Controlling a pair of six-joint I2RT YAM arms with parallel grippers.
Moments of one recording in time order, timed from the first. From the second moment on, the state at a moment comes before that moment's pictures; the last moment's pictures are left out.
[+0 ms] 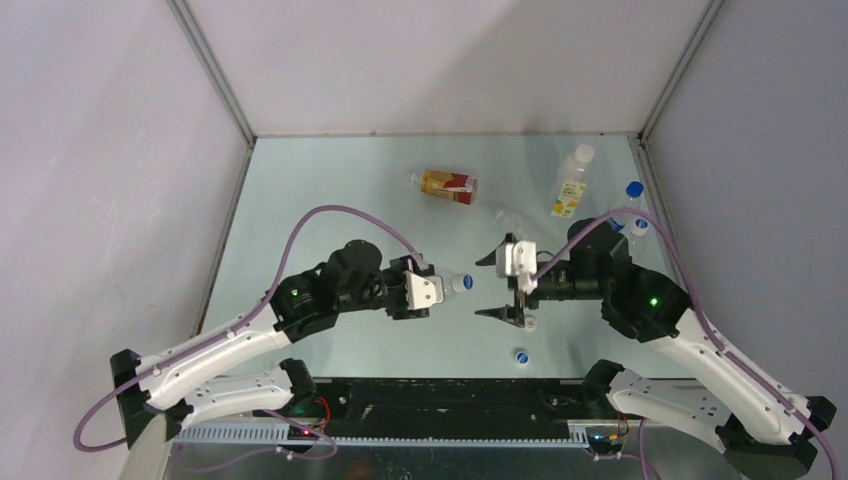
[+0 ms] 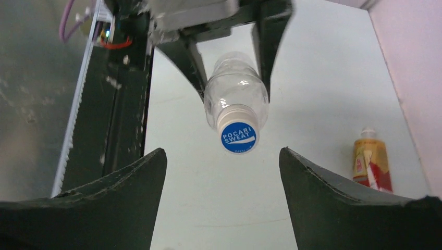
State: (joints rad) left arm -1.00 0.93 0.88 -0.41 0.17 0.55; right arm 0.81 0.85 1.06 -0.55 -0.60 -0.42
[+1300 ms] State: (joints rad) left arm -1.03 0.94 0.87 -0.45 0.08 0.55; right arm 0.90 0.98 1.06 -0.47 -0.40 -0.15
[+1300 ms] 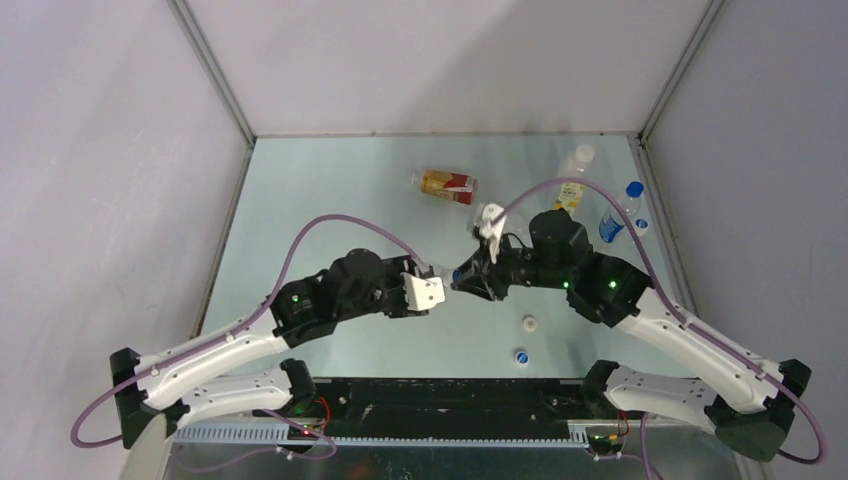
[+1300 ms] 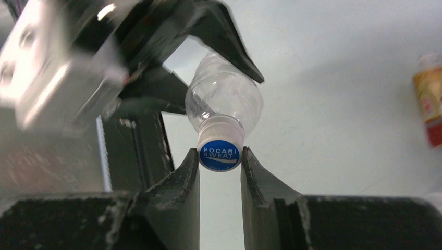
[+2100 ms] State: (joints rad) left arm -1.04 0.87 0.76 -0.29 -0.14 0.65; right arm 0.78 0.98 1.07 -0.38 -0.38 0.18
